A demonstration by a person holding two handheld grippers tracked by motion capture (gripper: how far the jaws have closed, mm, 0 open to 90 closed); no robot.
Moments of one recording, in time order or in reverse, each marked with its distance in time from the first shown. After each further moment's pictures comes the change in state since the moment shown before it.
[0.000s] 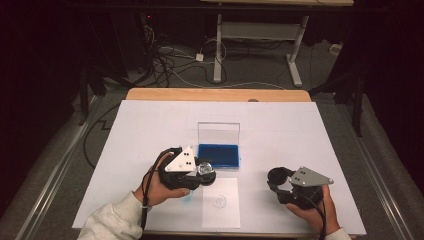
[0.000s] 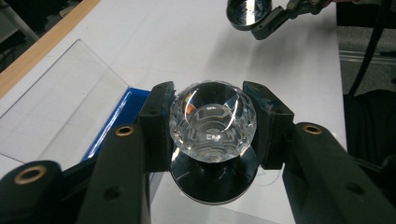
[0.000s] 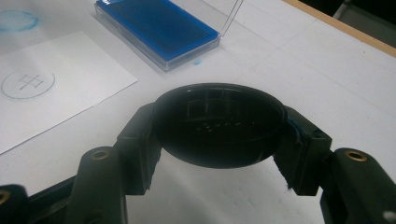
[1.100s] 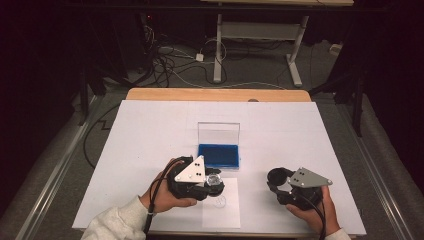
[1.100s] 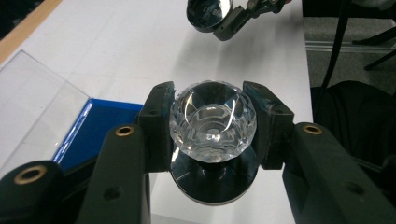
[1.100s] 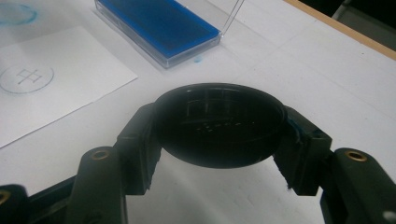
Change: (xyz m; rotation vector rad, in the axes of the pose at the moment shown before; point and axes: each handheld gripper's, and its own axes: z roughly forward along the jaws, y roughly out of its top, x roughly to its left) left arm -0.019 0.008 0.017 0.023 -0.078 0.050; right arm 0.002 -0.001 -0.001 0.008 -0.010 -0.016
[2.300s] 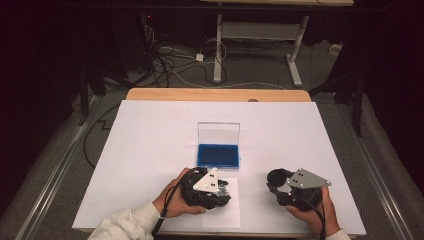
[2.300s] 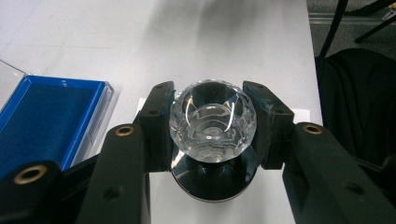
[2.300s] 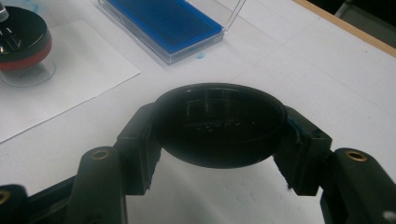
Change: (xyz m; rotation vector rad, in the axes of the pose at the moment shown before) left arm -0.009 -0.016 0.046 0.091 -0.063 0.022; right arm 0.002 0.000 0.001 0.013 0.004 -0.015
